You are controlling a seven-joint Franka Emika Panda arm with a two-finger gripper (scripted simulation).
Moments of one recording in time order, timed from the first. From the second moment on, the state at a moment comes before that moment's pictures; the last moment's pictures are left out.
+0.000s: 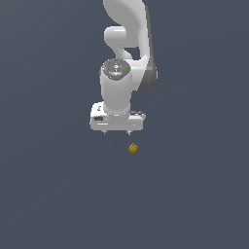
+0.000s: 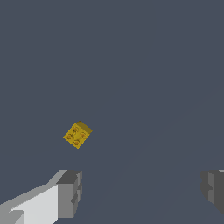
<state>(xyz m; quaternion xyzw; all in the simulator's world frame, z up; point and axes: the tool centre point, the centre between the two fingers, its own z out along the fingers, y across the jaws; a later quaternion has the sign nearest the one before) -0.005 -0.031 0.166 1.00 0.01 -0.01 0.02</state>
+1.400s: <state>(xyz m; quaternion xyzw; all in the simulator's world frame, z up) 0.003 0.024 0.093 0.97 -0.25 0.00 0.00</state>
